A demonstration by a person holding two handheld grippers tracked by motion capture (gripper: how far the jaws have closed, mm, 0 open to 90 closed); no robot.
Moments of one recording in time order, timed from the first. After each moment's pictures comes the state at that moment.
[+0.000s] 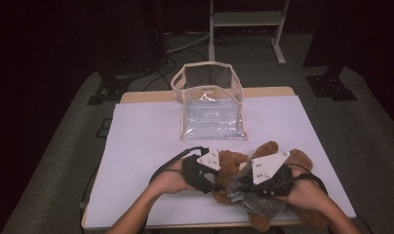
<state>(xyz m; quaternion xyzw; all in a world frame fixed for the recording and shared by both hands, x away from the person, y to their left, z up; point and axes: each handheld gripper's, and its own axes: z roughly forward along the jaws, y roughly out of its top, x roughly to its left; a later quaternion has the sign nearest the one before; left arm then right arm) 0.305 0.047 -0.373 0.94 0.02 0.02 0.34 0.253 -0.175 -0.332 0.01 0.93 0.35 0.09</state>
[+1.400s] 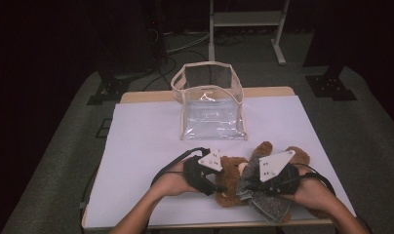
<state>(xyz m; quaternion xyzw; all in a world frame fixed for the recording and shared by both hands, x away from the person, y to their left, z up) 0.304 0.042 -0.375 0.93 0.03 0.01 0.35 0.262 -0.198 -0.350 0.04 0.94 0.33 0.08</state>
